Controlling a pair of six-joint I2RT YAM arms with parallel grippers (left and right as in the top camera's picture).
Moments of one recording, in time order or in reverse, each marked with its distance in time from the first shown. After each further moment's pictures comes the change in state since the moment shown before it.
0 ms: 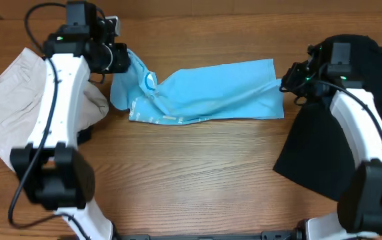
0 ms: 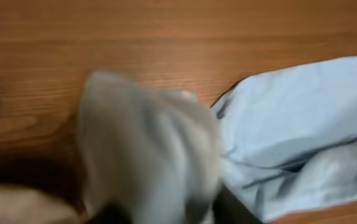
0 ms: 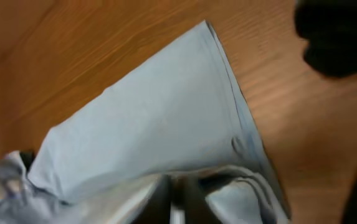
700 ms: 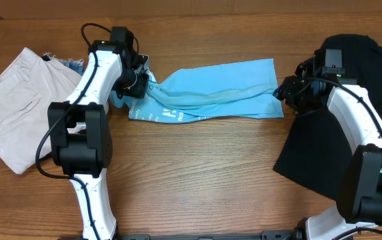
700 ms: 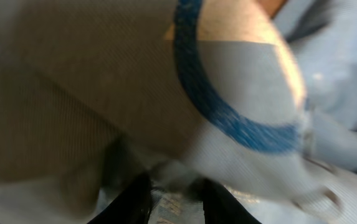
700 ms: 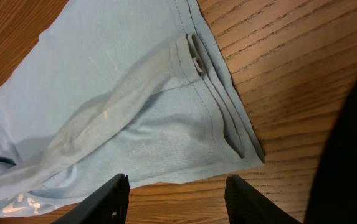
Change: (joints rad) left arm -0.086 0.286 0.000 -0.072 -0.144 0.178; right arm -0.012 0.056 0.000 -0.195 -0.007 -0.026
